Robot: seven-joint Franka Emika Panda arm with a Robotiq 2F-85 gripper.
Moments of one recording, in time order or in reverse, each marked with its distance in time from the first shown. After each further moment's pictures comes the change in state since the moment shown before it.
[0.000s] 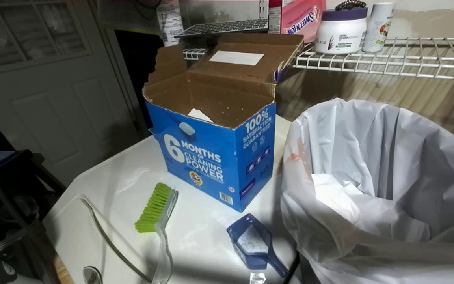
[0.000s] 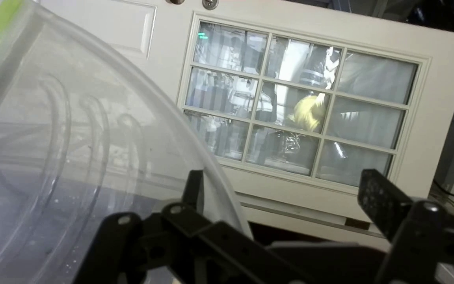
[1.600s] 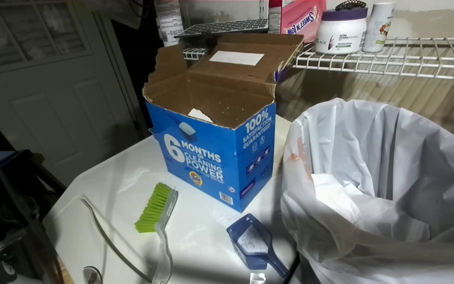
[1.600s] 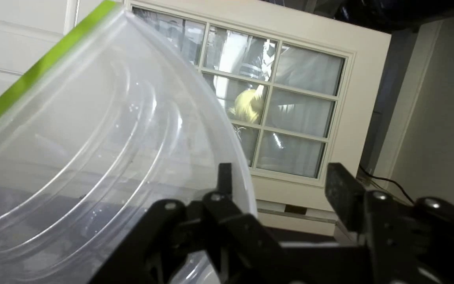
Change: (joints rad) arm 0.010 0.033 0.012 0.014 0.193 0.003 -0.028
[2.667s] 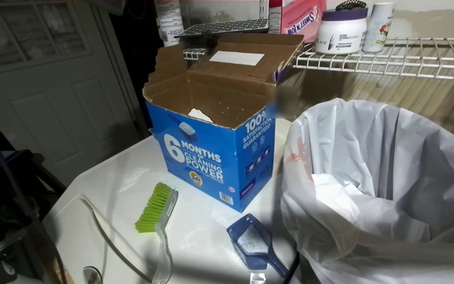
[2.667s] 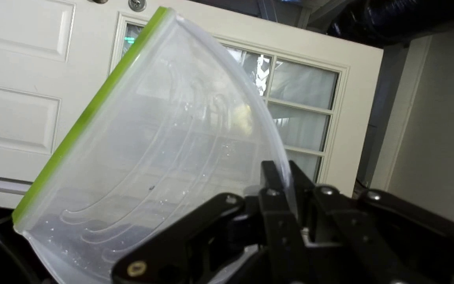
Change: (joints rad) arm 0.009 0.019 0.022 0.017 0.001 -0.020 0.003
